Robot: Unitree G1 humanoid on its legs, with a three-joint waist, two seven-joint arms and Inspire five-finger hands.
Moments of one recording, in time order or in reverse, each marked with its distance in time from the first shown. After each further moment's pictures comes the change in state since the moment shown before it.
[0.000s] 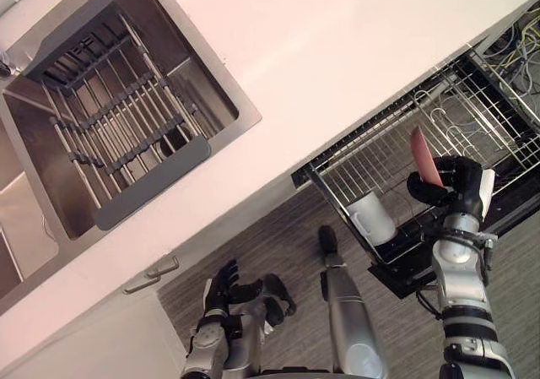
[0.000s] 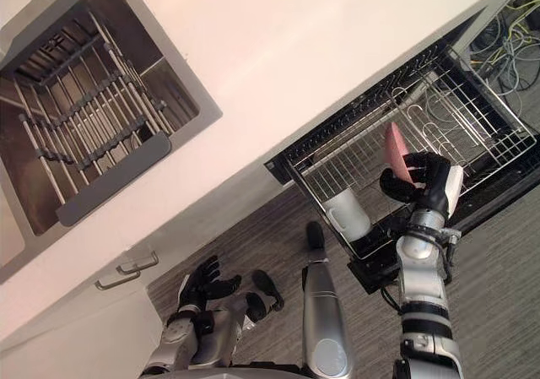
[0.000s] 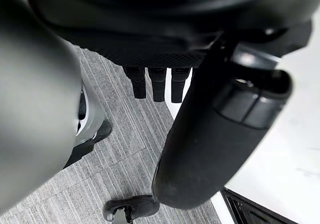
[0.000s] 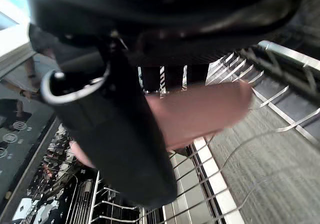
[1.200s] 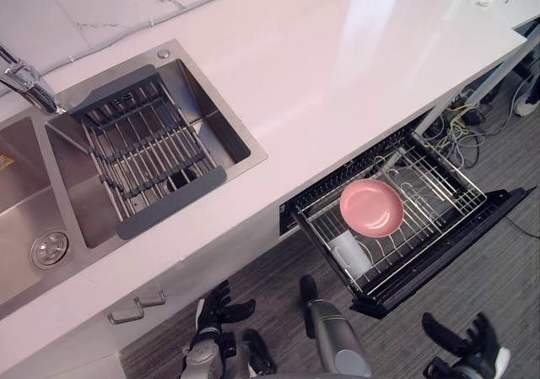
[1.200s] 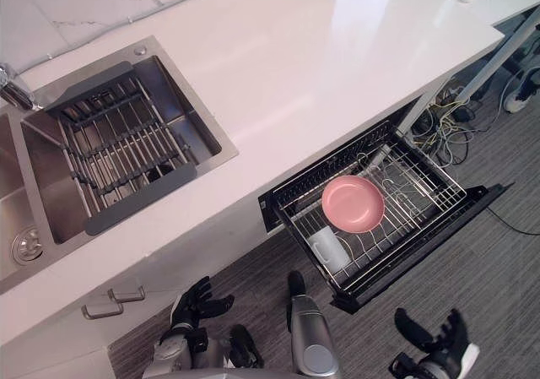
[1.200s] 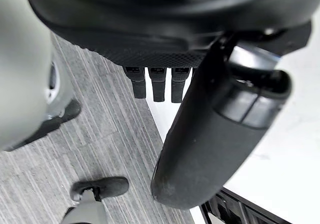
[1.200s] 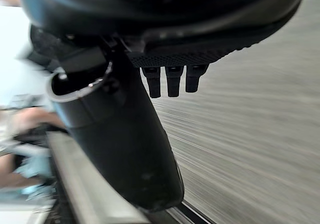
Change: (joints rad) left arm 0.066 -0.003 0.091 0.013 0.066 0.049 -0.005; right arm 0.578 0.392 -0.224 -0.013 0.327 -0.019 0.037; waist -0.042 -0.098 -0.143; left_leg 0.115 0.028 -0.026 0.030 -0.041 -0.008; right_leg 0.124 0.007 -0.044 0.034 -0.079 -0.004
